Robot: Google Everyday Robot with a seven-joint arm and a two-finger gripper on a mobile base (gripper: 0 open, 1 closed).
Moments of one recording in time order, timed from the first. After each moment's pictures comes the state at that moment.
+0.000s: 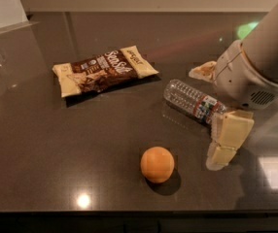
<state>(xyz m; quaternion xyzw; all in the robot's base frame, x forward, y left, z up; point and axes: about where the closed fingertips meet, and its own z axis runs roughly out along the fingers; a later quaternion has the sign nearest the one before) 0.398 -0.121 0.930 -0.70 0.69 0.06 0.19</state>
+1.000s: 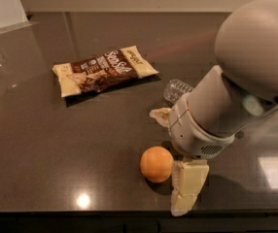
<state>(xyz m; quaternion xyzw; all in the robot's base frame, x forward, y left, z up) 0.350 -0.052 0.867 -0.74 0.64 0.09 0.17</state>
